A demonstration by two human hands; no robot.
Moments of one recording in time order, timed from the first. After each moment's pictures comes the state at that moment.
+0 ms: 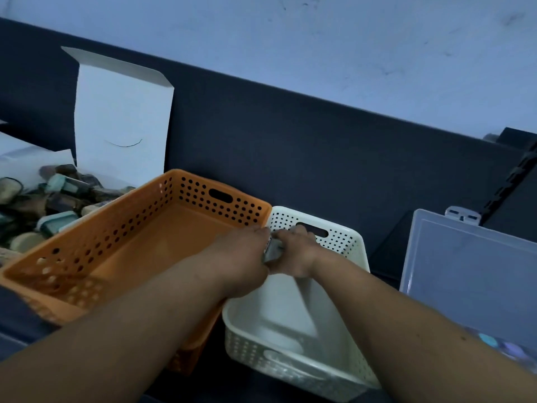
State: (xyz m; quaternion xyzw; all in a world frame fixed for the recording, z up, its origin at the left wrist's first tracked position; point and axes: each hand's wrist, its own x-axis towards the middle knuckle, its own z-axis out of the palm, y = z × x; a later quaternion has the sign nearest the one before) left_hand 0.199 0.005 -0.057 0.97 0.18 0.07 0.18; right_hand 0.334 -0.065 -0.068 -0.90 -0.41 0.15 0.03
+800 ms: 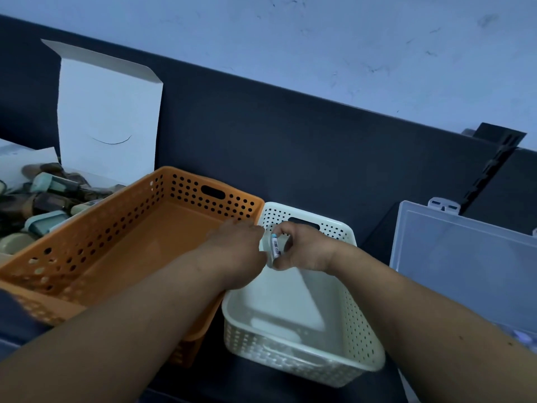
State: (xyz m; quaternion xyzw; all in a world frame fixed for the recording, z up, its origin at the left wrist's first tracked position) left_hand 0.191 -0.003 -0.045 0.96 0.22 0.02 0.16; right_hand 0.337 -0.093 -0.057 -0.86 -0.41 0.23 0.21
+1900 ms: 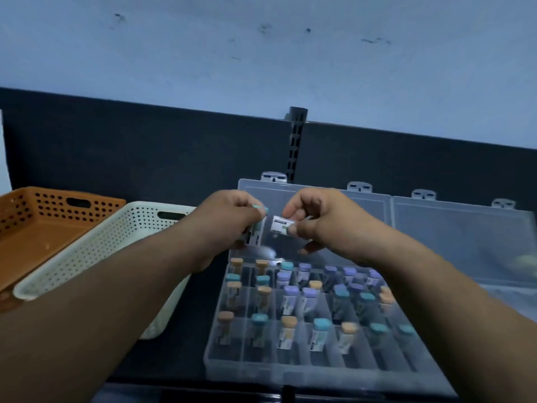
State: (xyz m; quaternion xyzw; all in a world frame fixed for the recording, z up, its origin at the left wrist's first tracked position) left_hand 0.274 -0.244 0.024 0.78 0.16 0.15 0.59; right_hand 0.367 -0.400 0.042 -0.79 -0.40 0.15 0.44
